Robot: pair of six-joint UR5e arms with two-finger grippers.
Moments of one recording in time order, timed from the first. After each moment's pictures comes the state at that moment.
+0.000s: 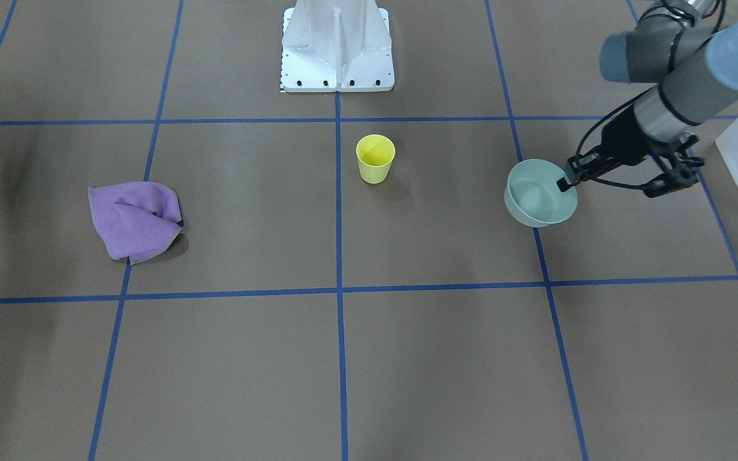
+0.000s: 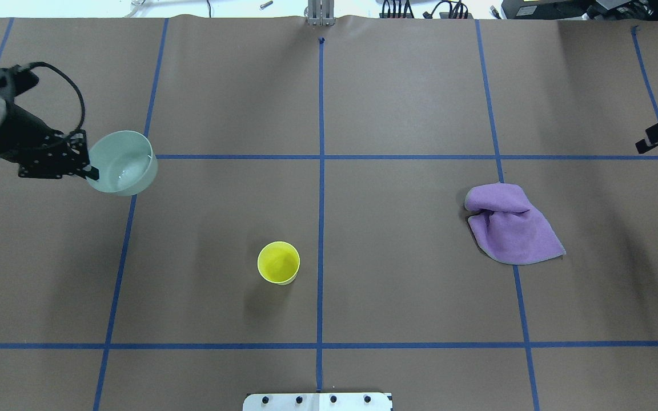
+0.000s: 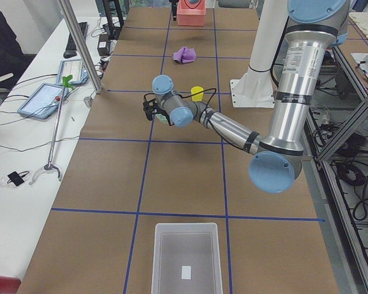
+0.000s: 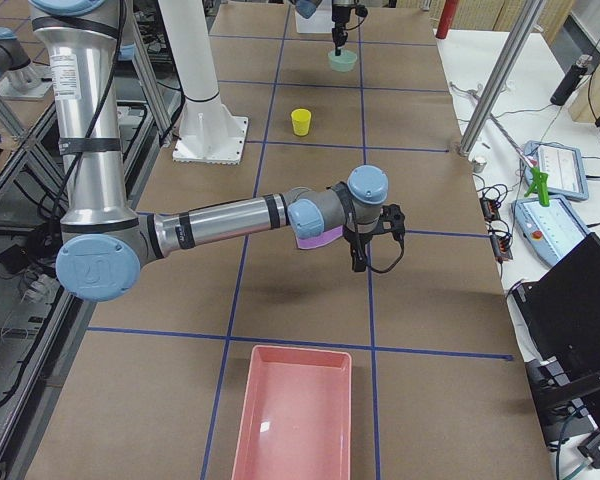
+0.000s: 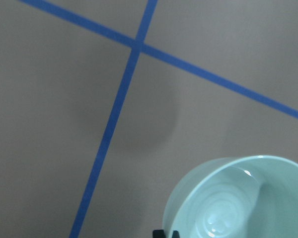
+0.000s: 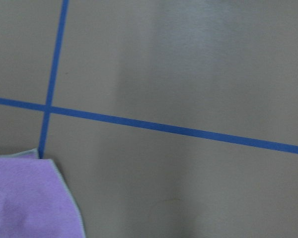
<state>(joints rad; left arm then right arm) -1.06 -1.71 -1.82 -1.97 -2.43 -1.22 1.24 -1.50 1.74 -1.39 2.40 0.33</state>
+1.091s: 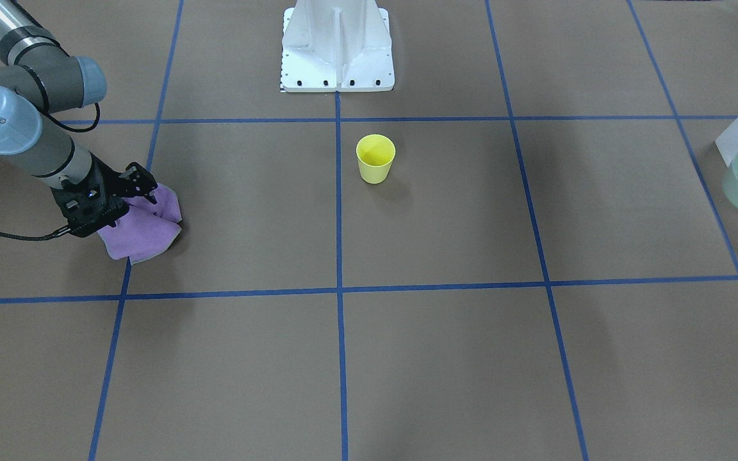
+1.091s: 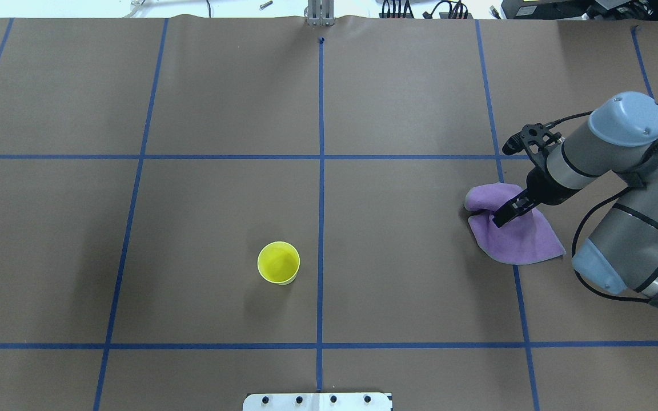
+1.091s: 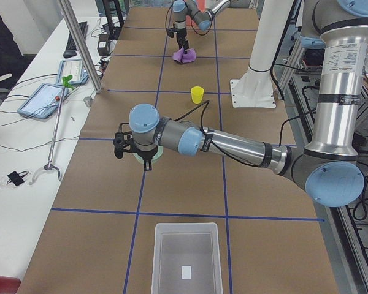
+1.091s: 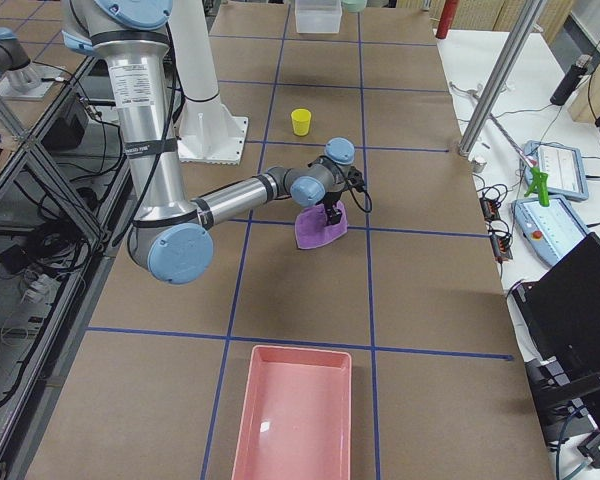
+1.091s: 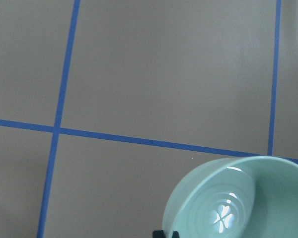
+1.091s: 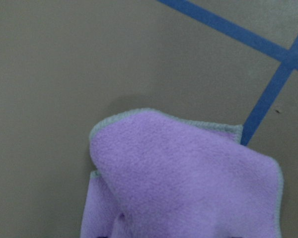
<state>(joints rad) -1.53 -1.61 -1.76 -1.64 -2.50 -0.40 0.81 -1.40 1.71 -1.24 2.23 0.45</state>
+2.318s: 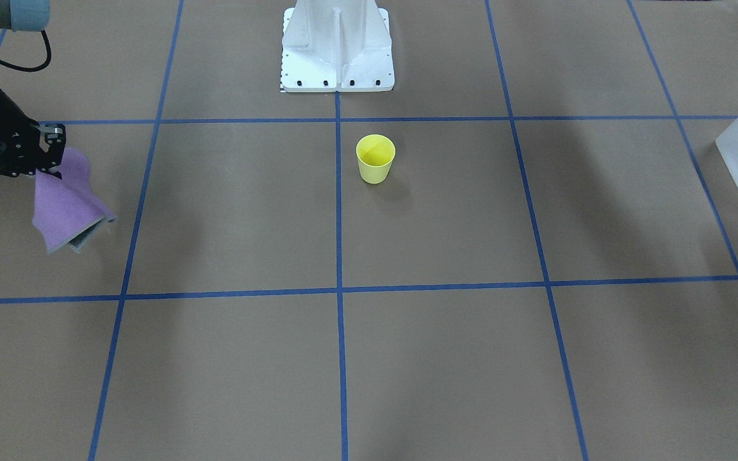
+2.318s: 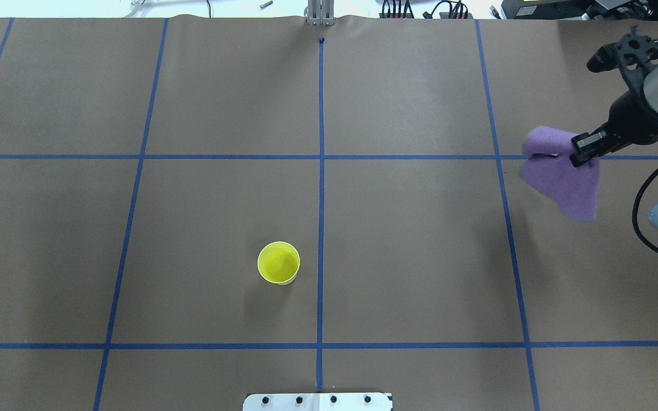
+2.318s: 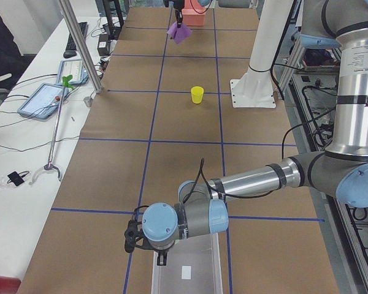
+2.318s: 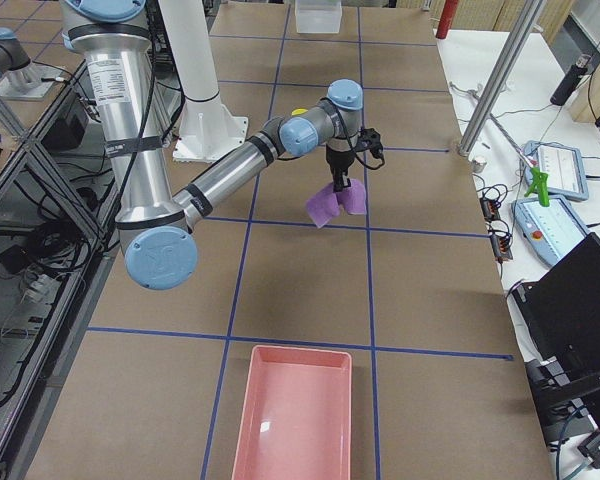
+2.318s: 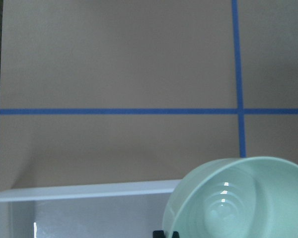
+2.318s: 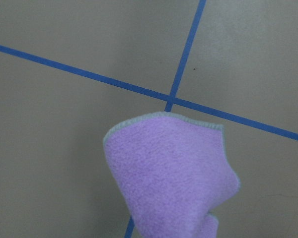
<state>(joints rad) -1.78 -1.52 -1.36 -1.70 -2.37 0.22 1.05 -1.40 2.06 -1.71 2.22 0.45</state>
